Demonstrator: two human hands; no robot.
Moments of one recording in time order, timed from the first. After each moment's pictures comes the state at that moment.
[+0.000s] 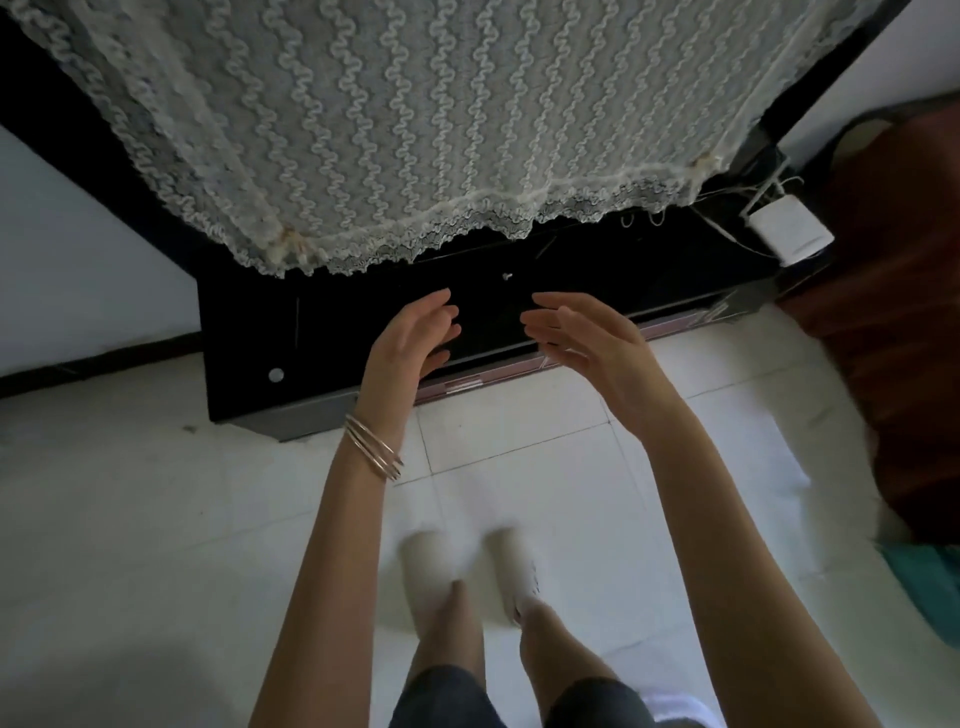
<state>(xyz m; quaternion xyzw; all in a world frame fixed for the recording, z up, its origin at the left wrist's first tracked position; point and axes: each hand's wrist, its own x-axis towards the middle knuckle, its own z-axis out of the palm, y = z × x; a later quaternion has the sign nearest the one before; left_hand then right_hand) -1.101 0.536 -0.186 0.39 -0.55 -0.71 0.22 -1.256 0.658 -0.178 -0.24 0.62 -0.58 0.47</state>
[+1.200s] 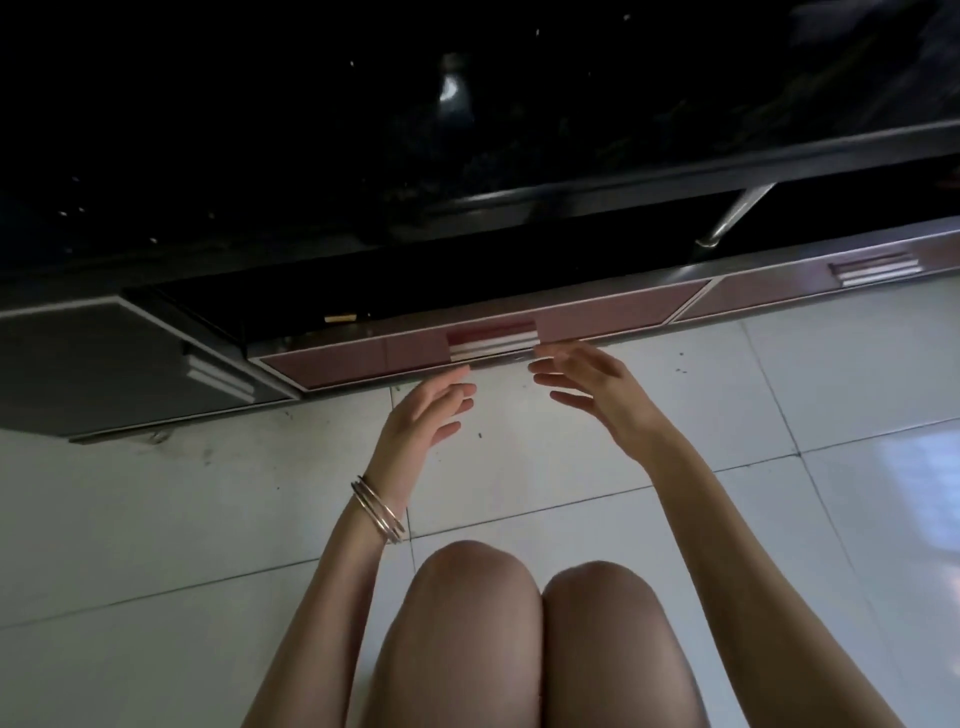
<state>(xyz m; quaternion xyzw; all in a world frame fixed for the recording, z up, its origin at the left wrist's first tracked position) -1.148 0.473 -0.869 0.43 -0.55 -0.70 0.15 -1.342 0.559 -0.884 -0.22 0.65 -0.49 0.53</state>
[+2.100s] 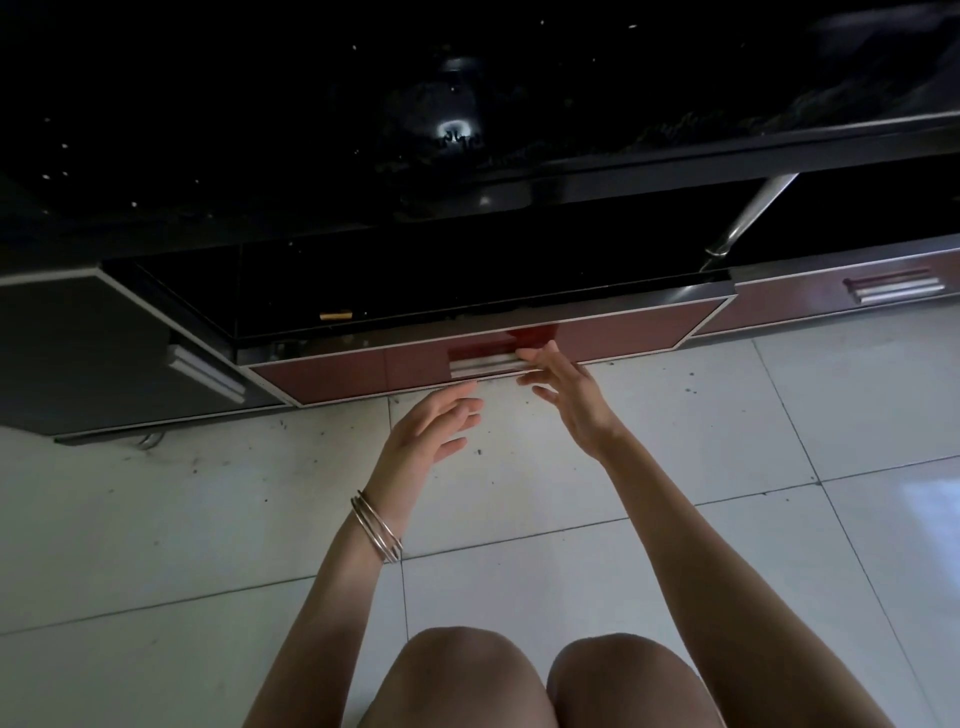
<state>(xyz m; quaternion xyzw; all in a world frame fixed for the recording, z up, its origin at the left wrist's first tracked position) -1.147 0.484 -0.898 0.40 -0.55 -0.71 0.18 -1.339 0.531 -0.955 -0.24 0.63 -0.54 0.51</state>
